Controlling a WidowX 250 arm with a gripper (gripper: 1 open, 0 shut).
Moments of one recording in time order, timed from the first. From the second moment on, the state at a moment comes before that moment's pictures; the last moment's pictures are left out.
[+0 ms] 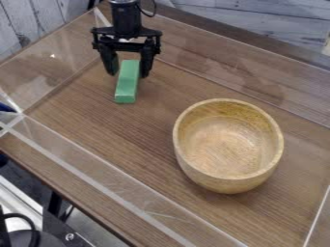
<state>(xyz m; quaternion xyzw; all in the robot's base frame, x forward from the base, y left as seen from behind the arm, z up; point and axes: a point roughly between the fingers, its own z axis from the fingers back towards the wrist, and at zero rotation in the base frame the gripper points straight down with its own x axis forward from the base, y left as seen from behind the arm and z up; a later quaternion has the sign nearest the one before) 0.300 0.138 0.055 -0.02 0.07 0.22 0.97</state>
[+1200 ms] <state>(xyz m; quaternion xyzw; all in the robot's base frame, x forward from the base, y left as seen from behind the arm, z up) 0.293 0.158 0.059 -0.03 0.05 0.21 0.98</state>
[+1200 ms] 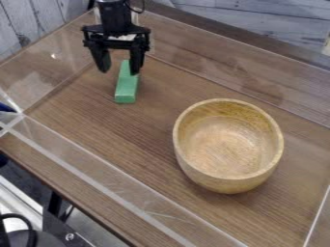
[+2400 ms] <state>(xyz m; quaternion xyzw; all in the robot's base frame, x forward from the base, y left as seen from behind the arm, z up) 0.320 0.168 0.035 -0.07 0.03 0.19 0.98</state>
